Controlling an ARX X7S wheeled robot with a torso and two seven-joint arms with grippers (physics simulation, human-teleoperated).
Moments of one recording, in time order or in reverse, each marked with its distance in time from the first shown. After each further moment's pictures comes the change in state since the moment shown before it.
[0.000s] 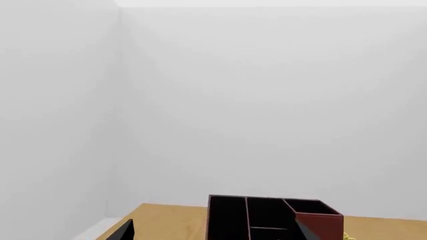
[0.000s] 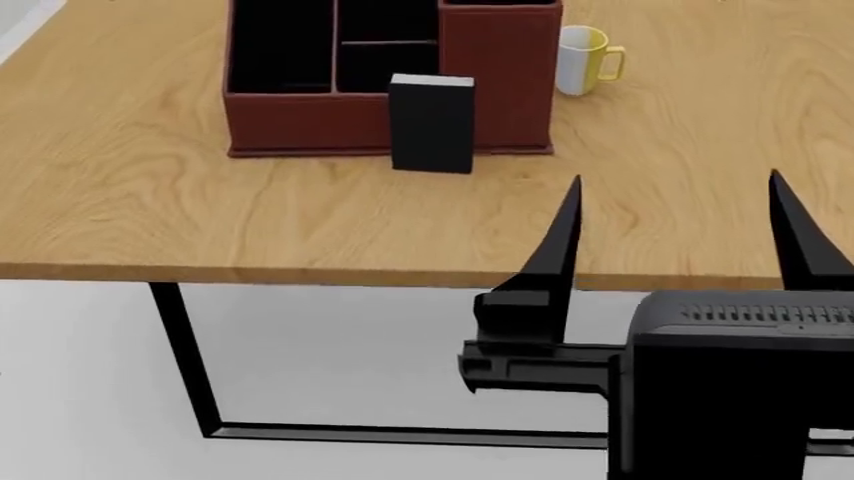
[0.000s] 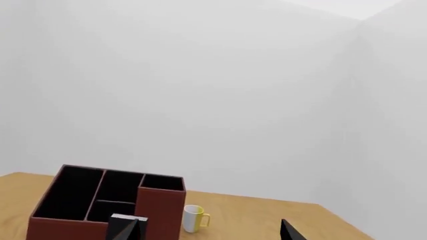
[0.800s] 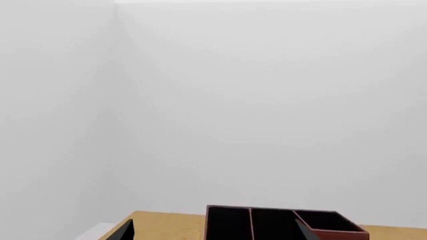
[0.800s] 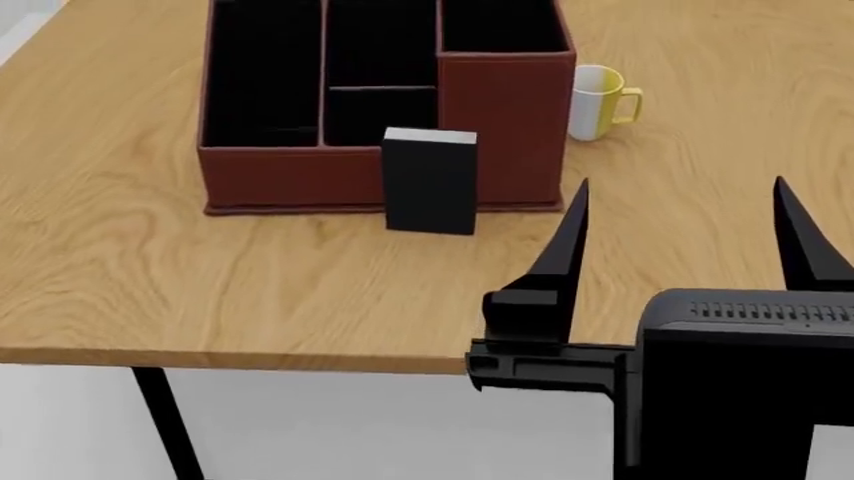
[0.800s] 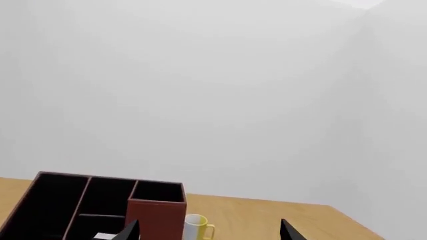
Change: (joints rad) left arm -0.003 -0.032 0.021 0.006 -0.013 0.025 -0.030; right arm -0.014 0.012 -0.011 0.021 -0.001 -0.036 0.010
